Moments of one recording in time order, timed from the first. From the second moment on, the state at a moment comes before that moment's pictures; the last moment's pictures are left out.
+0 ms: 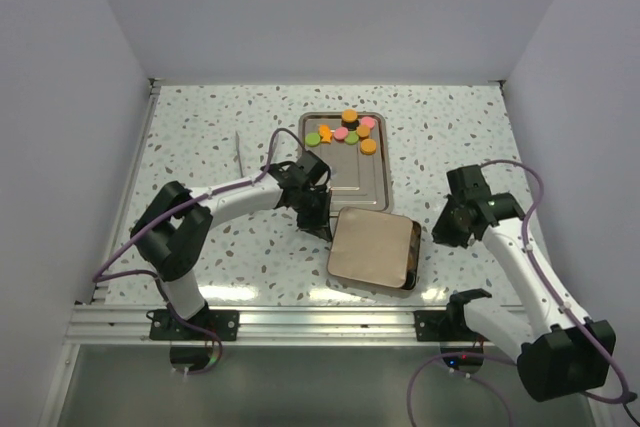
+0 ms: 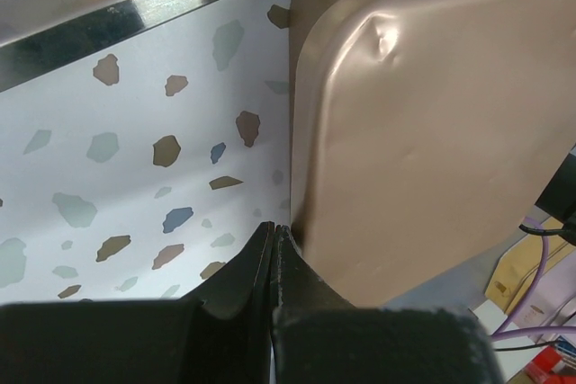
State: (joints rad) left arm -0.76 1.75 1.14 -0.55 0.36 -0.67; right arm 0.20 0.99 0.82 -1.05 0.09 0.72
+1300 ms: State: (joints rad) left arm -0.75 1.78 1.20 -0.61 0.37 -0.63; right arm 0.19 1.15 0.53 -0.68 -0.21 0.80
